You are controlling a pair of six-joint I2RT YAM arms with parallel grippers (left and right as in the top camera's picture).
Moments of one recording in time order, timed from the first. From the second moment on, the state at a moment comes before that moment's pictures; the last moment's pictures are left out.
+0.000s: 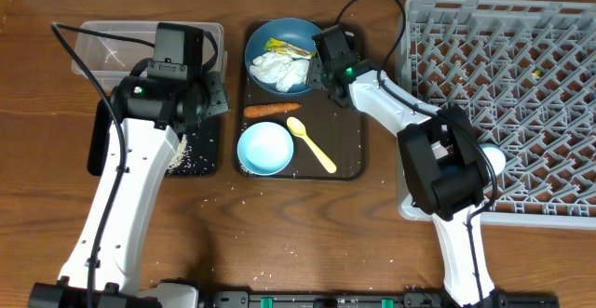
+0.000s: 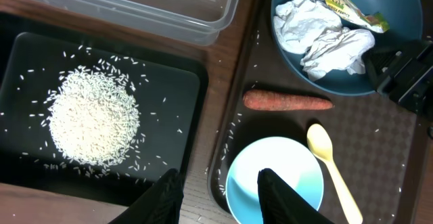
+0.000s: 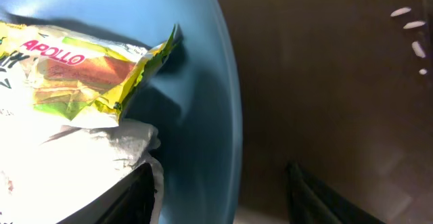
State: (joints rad) left arm -0.15 1.47 1.41 -1.00 -0.08 -0.39; right arm 0.49 2.32 1.70 -0.35 0.08 0.64
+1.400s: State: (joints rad) left arm -0.34 1.98 1.66 -0.71 -0.05 -0.23; right arm 0.18 1.49 1.71 -0.98 -0.05 0.44
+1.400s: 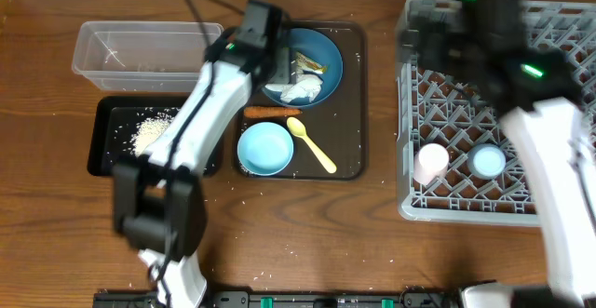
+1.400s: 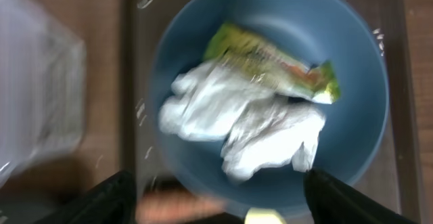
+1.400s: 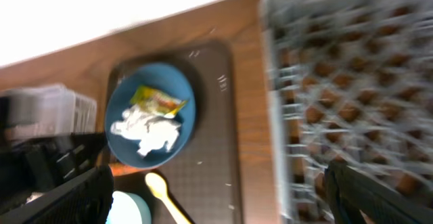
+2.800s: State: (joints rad) left arm -0.39 2.34 1.83 -0.63 -0.12 -0.67; right arm 0.16 1.45 1.70 -1.21 0.04 0.37
